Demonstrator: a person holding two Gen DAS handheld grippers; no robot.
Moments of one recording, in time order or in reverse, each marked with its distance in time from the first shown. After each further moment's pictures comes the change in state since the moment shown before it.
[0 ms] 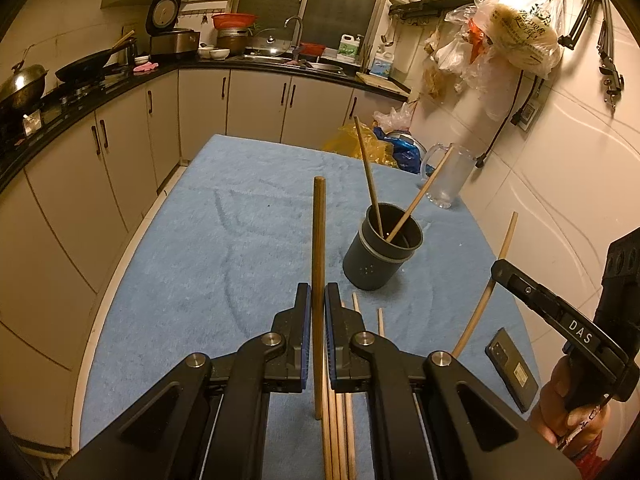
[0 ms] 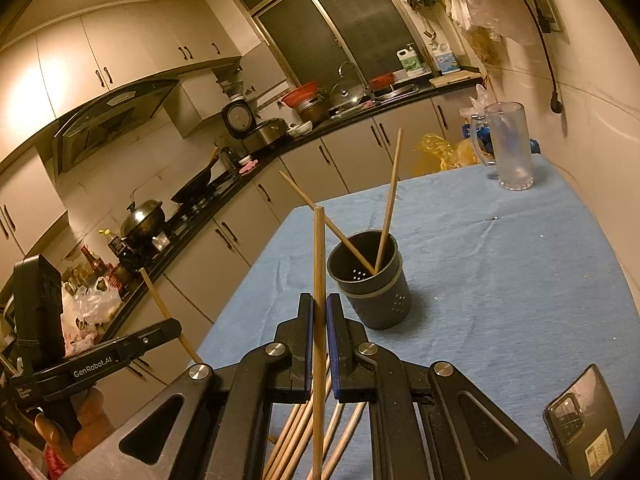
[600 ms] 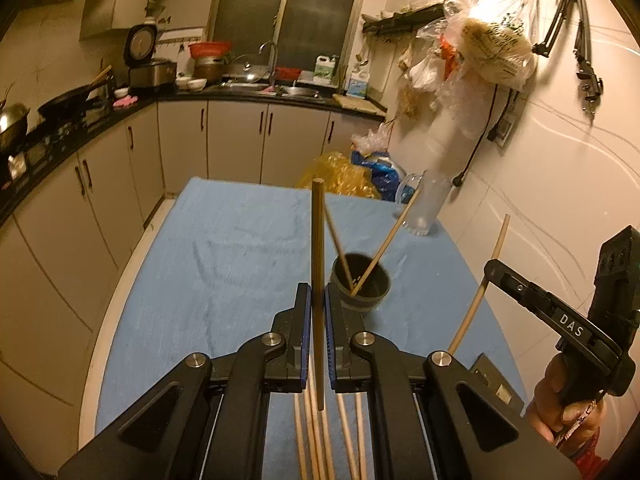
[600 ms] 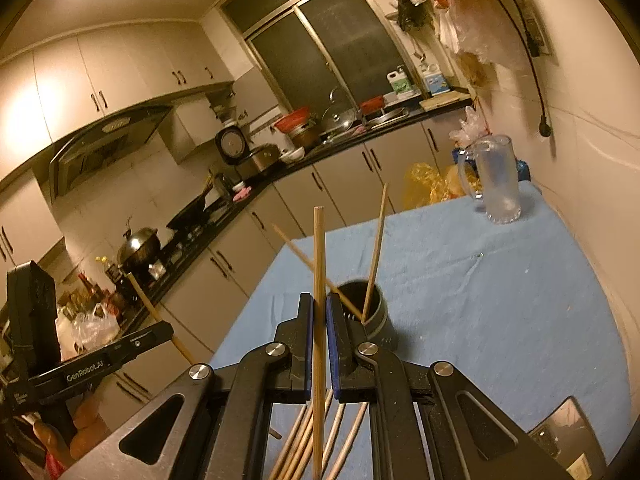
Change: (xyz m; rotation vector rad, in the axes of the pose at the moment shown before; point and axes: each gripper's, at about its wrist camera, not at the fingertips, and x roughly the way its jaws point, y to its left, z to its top) left arm -0.017 -0.034 0.052 0.074 -0.079 -0.046; right arm -0.025 -0.007 0.040 0.031 -0.098 -0.025
